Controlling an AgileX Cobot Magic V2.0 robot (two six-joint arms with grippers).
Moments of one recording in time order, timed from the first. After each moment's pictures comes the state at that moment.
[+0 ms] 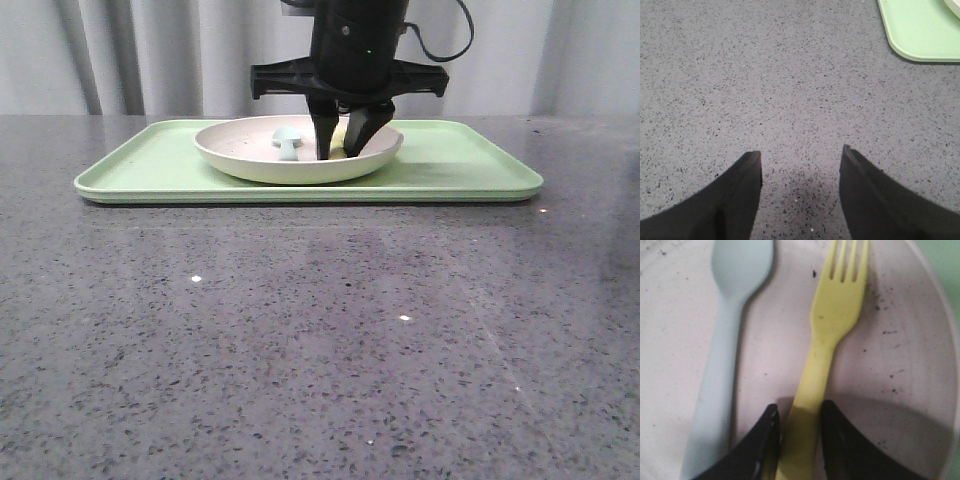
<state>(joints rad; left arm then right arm) 0.05 0.54 -0.60 -0.10 0.80 0.01 0.57 2.10 -1.90 -0.11 0.93 0.43</state>
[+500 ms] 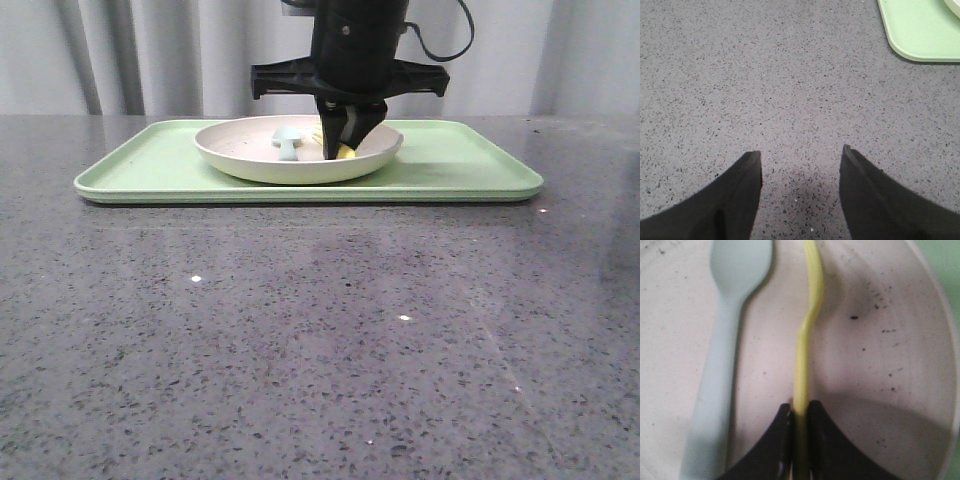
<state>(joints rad) 0.05 0.54 -0.60 -0.10 0.80 0.01 0.57 2.10 -1.90 -0.11 0.93 0.43</state>
